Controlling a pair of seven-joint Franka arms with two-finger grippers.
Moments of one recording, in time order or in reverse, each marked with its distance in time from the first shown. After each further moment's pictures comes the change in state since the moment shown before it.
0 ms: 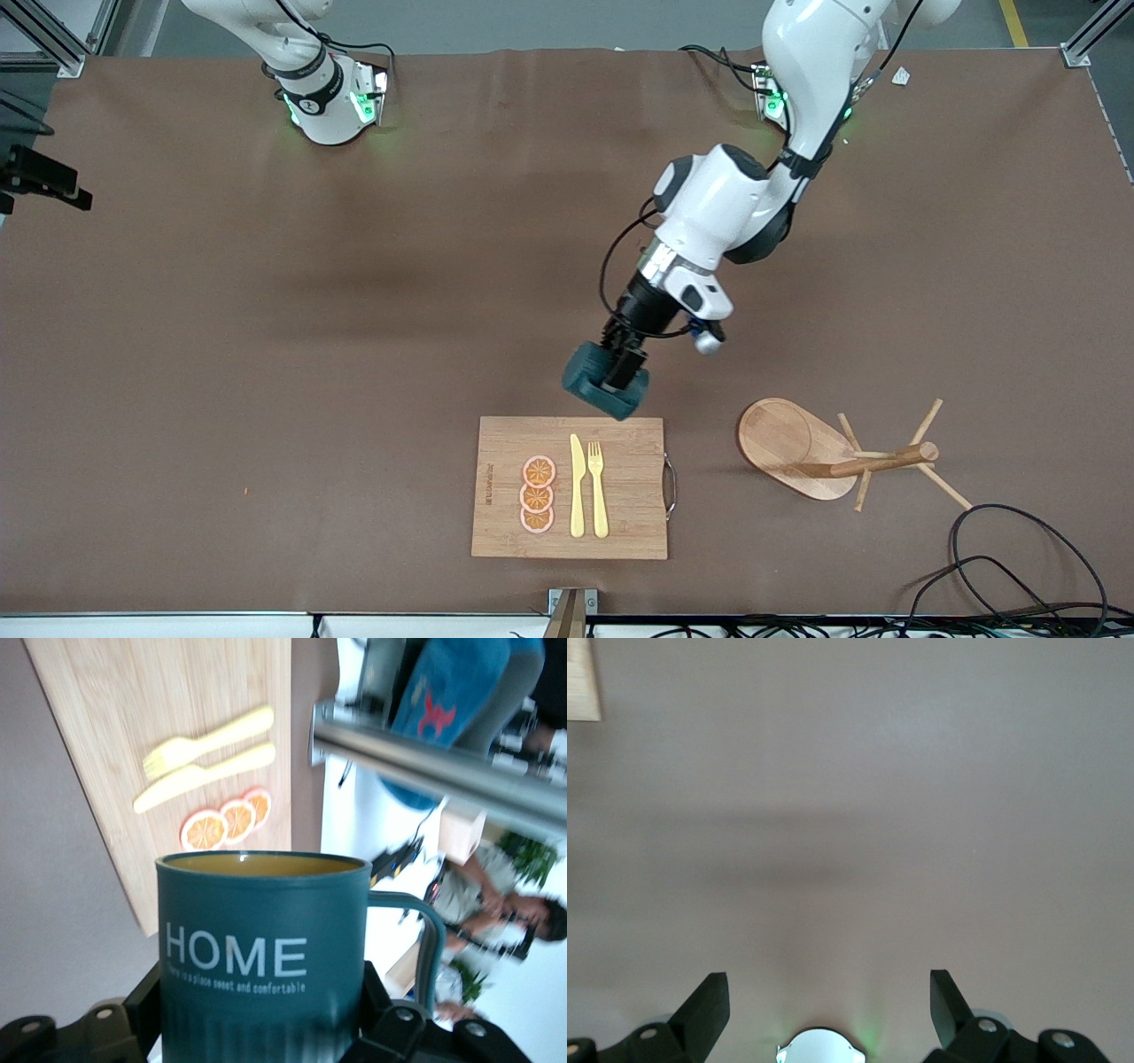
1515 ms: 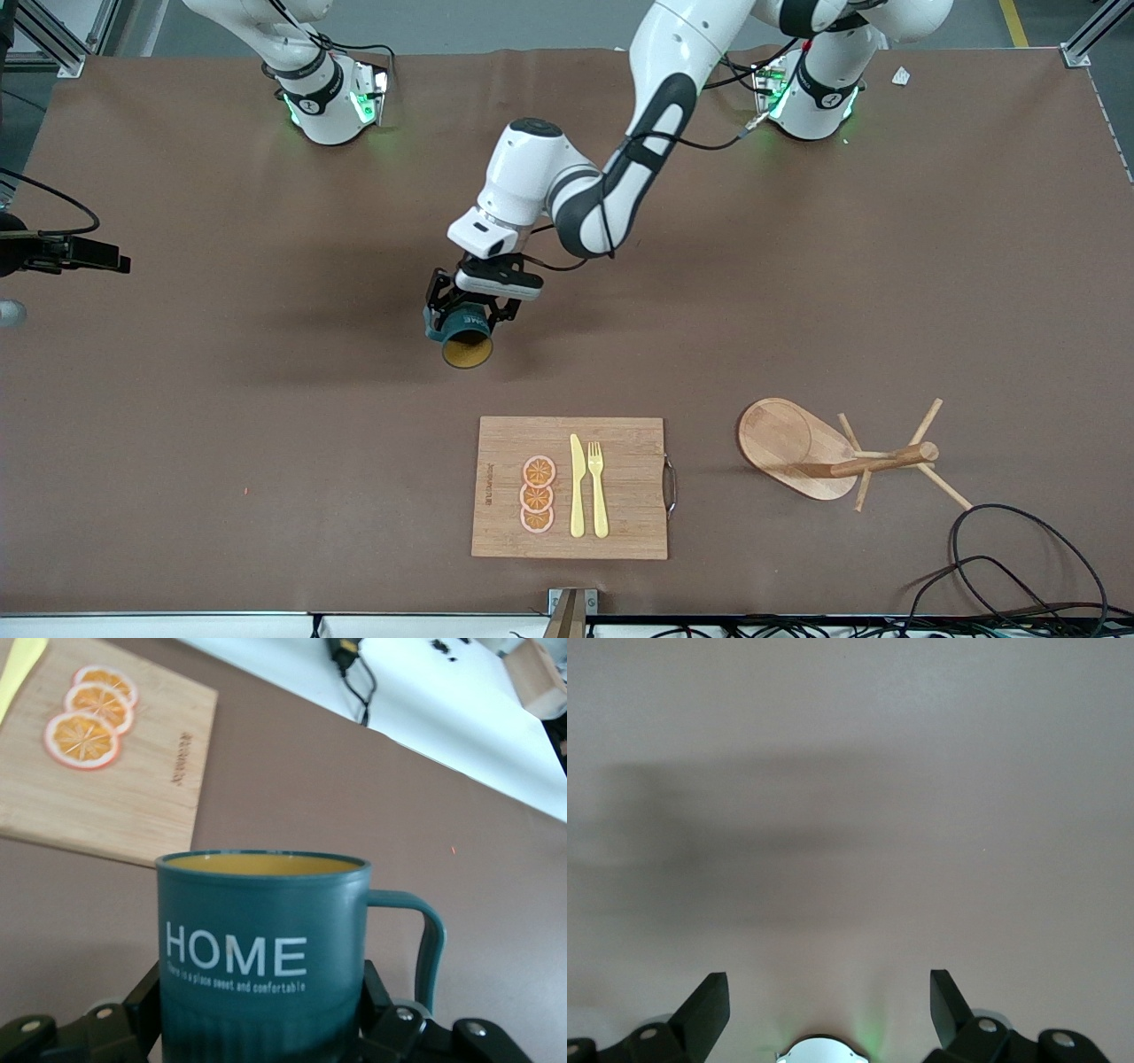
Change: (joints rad) left arm -0.562 0.365 0.431 0.469 0.815 -0.307 0.017; right arm -0.015 0.158 0.008 0.013 -0.002 0.047 0.032
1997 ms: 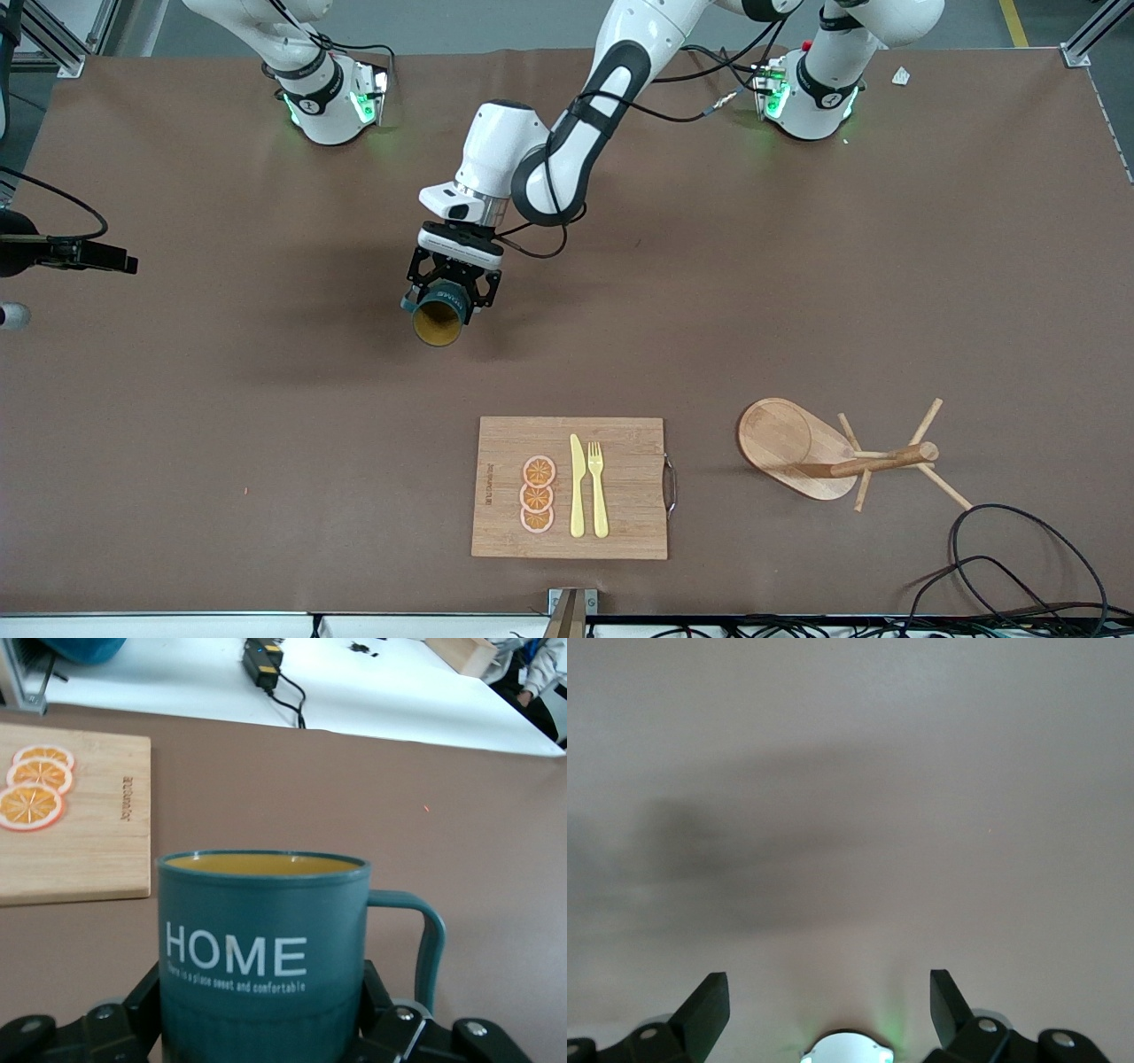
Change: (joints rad) left arm -0.161 0.068 0.166 0.034 0.168 0.003 0.001; right arm 0.009 -0.001 0.012 0.000 0.001 -0.016 0.132
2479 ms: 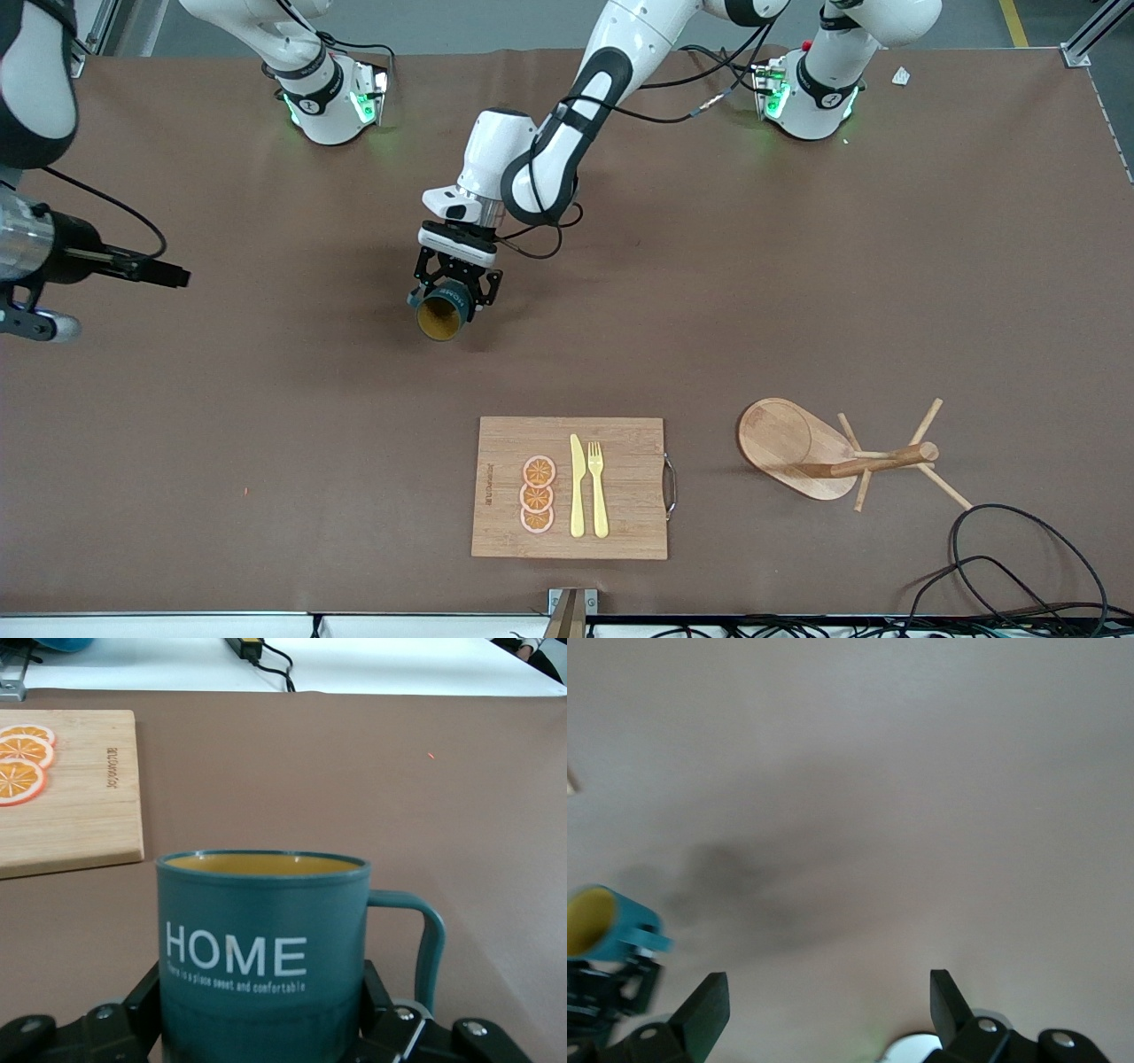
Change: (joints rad) left arm -0.057 0.068 0.036 0.004 0.017 0.003 -0.002; right arm 0.124 0.002 0.010 -0.016 0.051 0.061 0.282
